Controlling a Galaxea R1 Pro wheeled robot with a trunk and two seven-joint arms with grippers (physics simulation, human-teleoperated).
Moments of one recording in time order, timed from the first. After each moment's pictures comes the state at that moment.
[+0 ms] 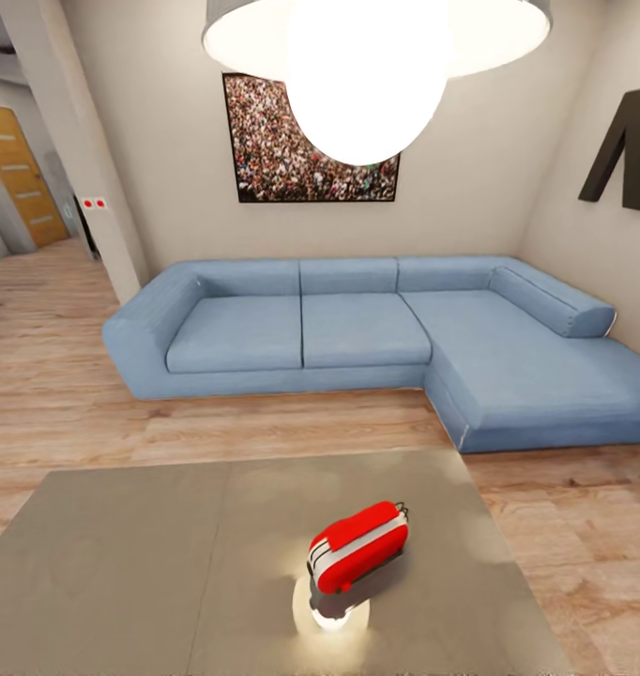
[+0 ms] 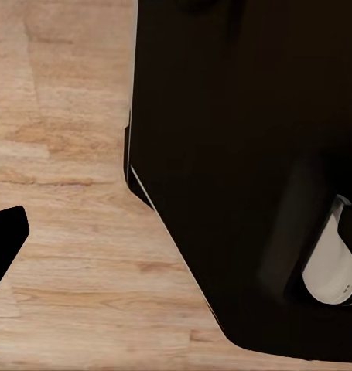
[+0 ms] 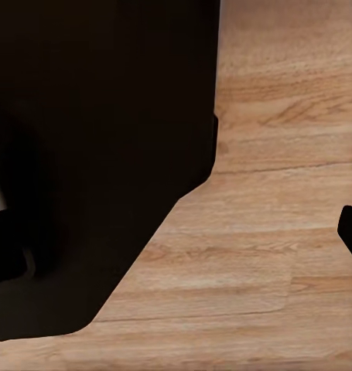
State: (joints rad) left arm 0.00 0.01 0.01 -0.07 0.12 -0.04 0.01; right arm 0.01 -0.02 0.01 0.00 0.00 -0.12 -0.01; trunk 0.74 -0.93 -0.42
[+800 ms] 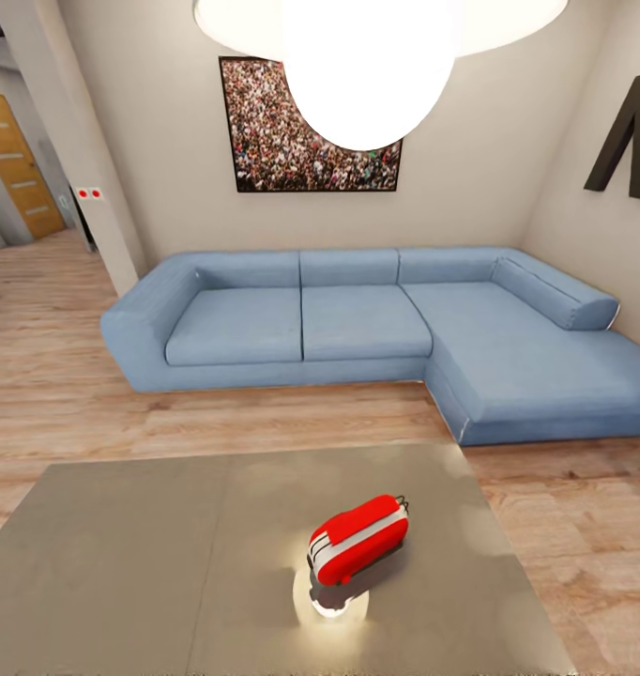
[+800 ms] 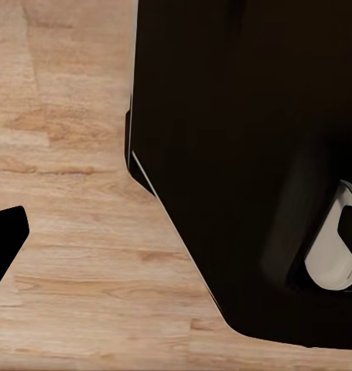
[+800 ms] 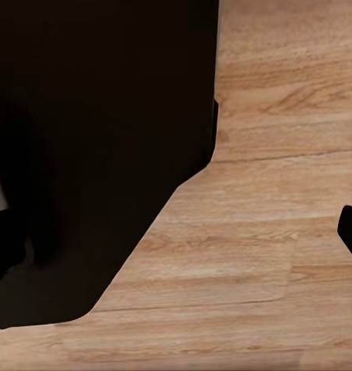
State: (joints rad) left arm 0.00 0.01 0.01 -0.07 0.12 -0.04 0.01; right arm 0.01 -0.02 0.00 0.00 0.00 -0.12 -0.01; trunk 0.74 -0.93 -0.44
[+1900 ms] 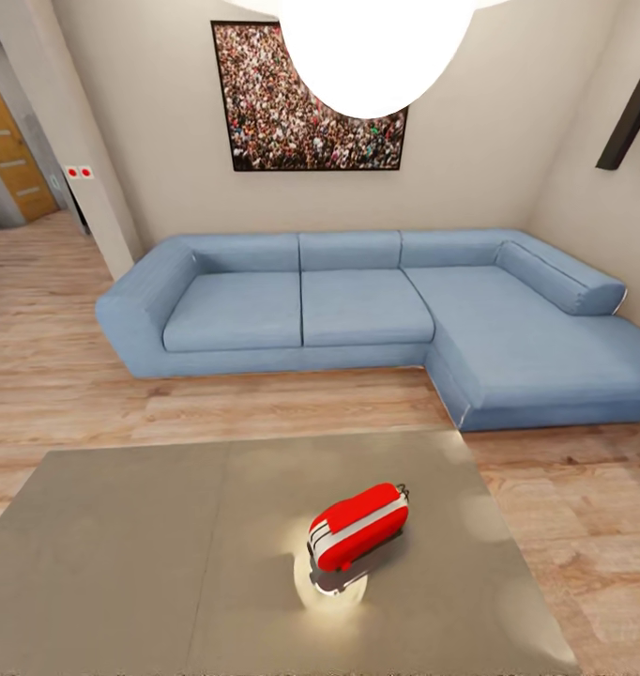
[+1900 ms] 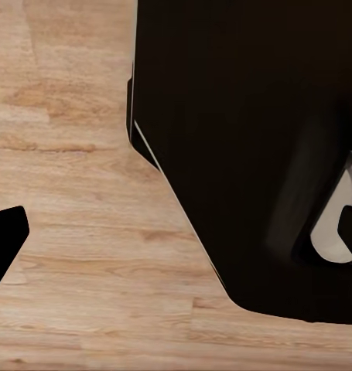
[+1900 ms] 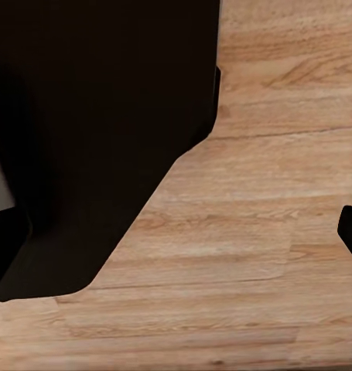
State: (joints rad) left arm 0.00 0.01 0.01 -0.07 0.12 -0.04 0.01; right arm 0.01 -0.02 0.01 0.00 0.00 -0.12 -0.01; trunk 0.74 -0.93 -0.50
